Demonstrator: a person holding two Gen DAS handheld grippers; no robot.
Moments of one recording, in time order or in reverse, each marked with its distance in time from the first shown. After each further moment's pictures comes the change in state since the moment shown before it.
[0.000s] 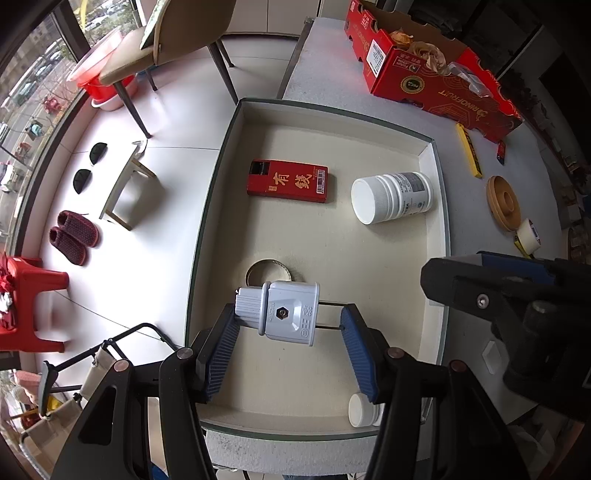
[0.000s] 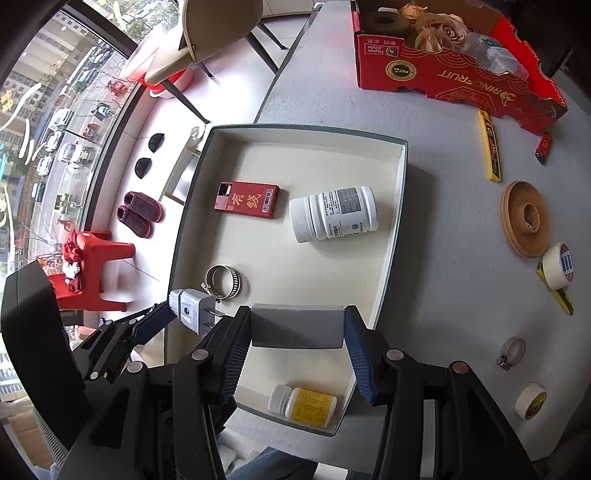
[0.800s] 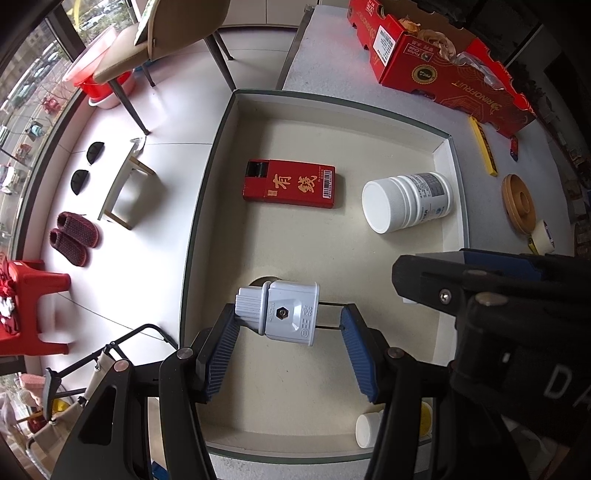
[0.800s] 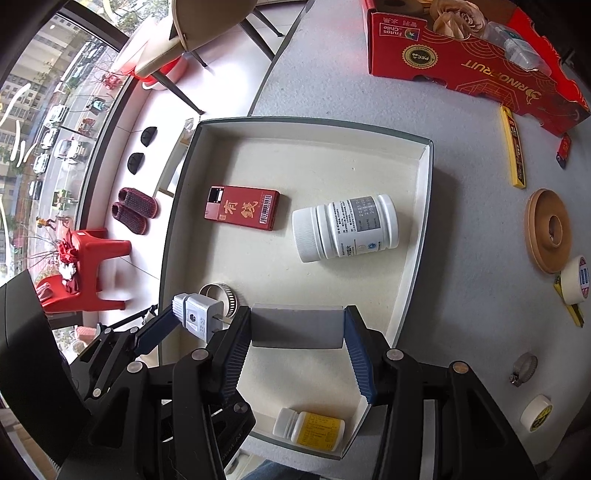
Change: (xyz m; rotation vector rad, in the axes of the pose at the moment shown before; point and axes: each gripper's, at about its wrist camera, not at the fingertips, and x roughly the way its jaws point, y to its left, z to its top) left arm 0.022 -0.001 0.015 0.007 0.035 0.022; right arm 0.027 0.001 0.018 0.025 0.053 0.000
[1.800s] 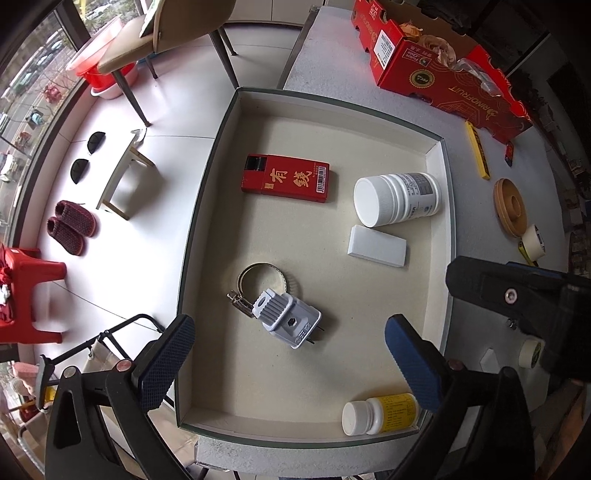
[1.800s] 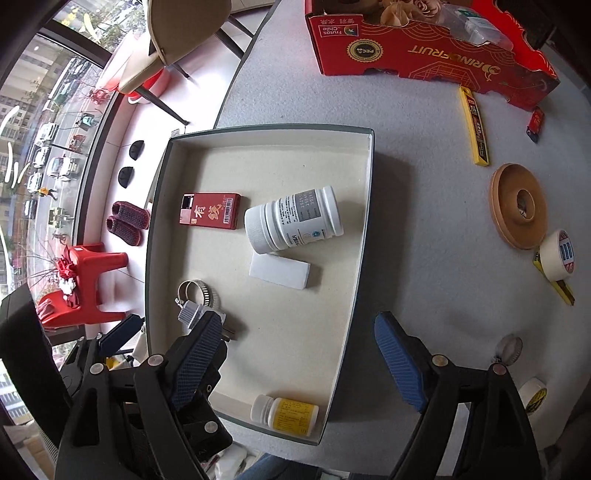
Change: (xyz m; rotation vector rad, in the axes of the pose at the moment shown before) left arm -0.009 -0.005 -0.005 -0.032 0.012 -0.022; right arm -0.028 -0.047 -0.020 0.096 -0.019 0.008
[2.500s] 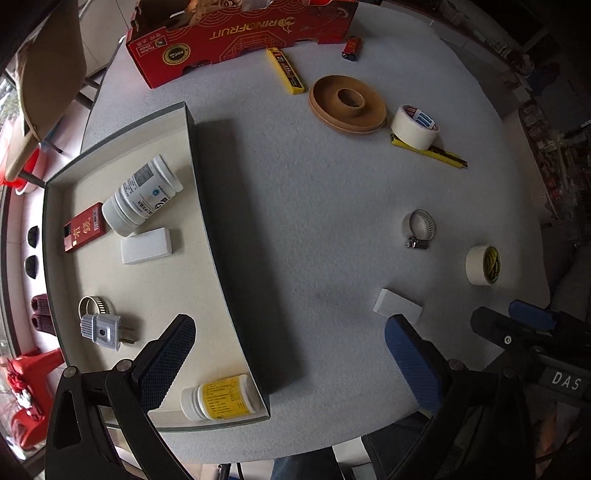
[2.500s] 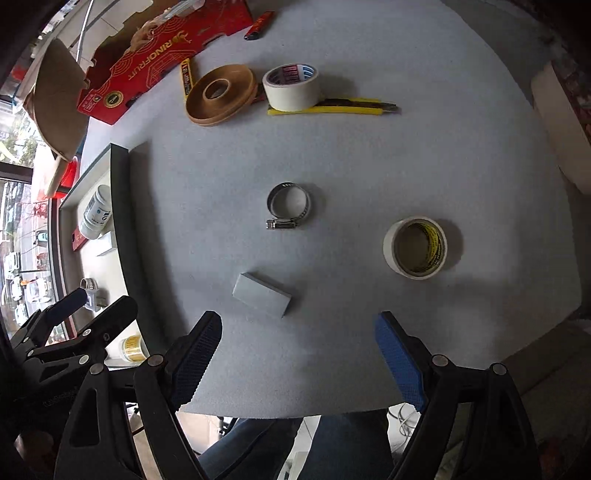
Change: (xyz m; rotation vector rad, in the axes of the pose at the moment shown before) left arm -0.002 -0.195 -0.026 0.447 0.083 -0.062; right arm -0.043 -0.222 -0.165 0.504 -0.071 -0.068
